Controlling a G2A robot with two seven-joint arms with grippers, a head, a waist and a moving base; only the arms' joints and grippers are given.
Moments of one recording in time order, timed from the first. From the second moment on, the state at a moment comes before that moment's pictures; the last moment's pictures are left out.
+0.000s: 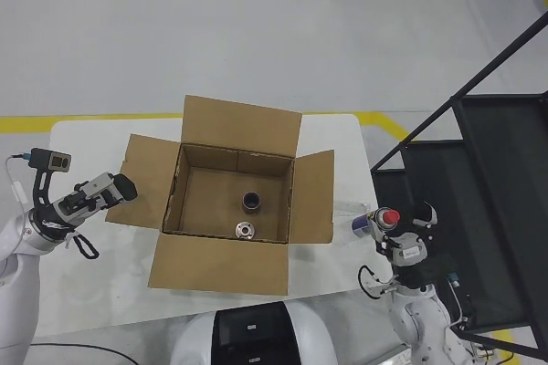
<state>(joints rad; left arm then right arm) 1.37 -1.02 -1.72 -1.59 -0.53 -0.34 -1.18 -1.97 -1.34 1.64 -1.80 -1.38 -0.22 -0.86</state>
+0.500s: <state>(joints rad) 1.37 -1.02 -1.72 -1.59 -0.53 -0.34 -1.18 -2.00 -1.30 1.75 -1.97 -1.18 -0.56 -0.43</state>
